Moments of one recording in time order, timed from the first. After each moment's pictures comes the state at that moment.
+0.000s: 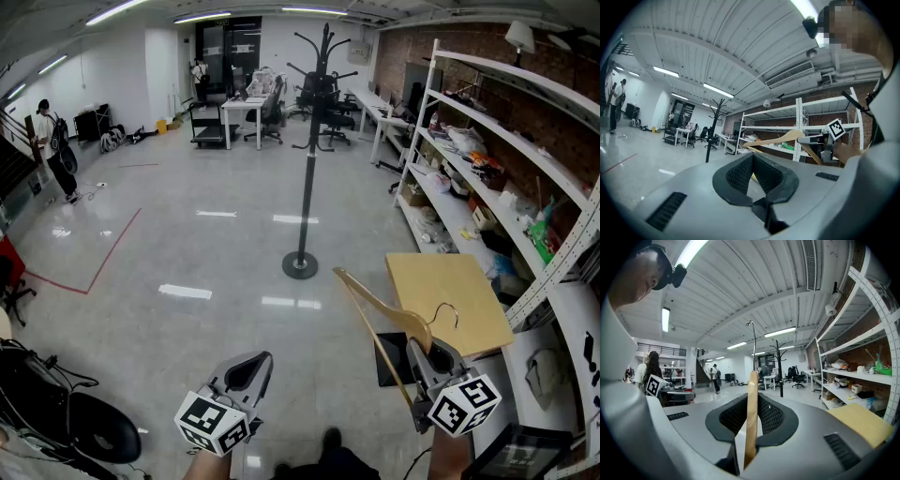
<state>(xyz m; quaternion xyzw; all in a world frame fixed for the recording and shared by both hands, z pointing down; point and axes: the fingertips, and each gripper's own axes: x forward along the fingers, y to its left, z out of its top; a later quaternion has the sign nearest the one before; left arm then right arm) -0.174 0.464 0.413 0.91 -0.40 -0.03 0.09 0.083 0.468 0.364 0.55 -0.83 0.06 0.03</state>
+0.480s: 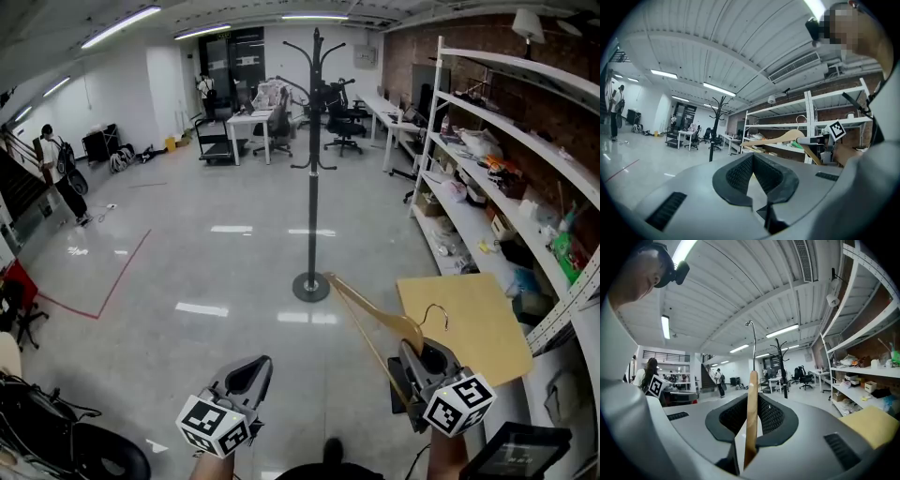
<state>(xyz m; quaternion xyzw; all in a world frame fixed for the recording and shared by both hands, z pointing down) -0.130 0.340 0.407 0.90 -0.42 -0.01 0.08 0.116 0.333 0.372 0.51 -0.86 0.07 0.00</state>
